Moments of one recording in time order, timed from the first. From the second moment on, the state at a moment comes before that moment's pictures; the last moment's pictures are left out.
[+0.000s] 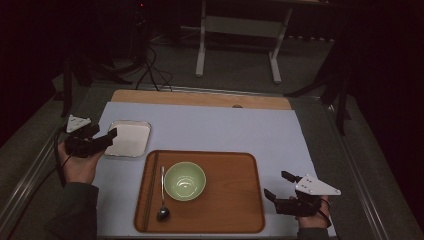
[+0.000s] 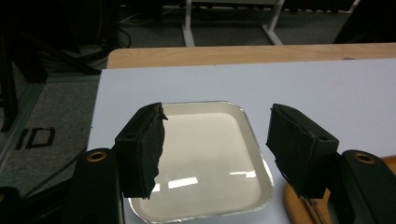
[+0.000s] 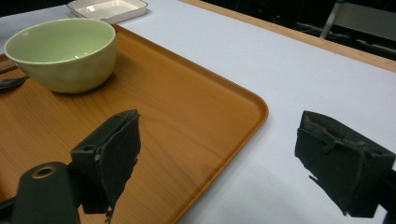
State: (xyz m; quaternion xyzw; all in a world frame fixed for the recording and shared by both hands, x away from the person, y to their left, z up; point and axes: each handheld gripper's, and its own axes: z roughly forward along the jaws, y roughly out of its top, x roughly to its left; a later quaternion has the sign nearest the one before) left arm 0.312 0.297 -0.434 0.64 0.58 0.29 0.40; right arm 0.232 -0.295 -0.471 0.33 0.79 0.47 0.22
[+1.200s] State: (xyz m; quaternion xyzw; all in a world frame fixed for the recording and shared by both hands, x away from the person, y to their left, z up) left arm 0.362 0.327 -0.480 0.66 0.61 0.28 0.34; right arm 0.233 -0.294 -0.472 0.33 0.79 0.47 0.22
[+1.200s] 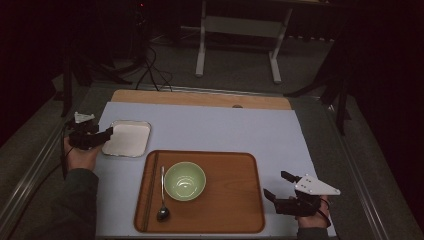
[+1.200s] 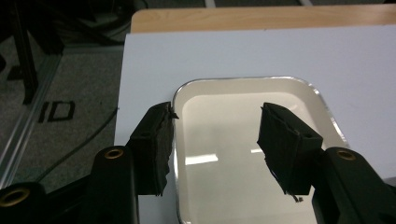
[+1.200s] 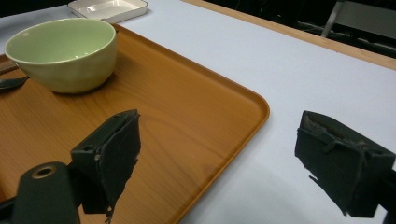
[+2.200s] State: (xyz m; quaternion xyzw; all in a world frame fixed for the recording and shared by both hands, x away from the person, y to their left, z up) left arm 0.385 0.345 -0.527 0.64 0.70 0.18 0.27; right arm 0.234 -0.294 -0.473 0.33 0.79 0.47 0.21
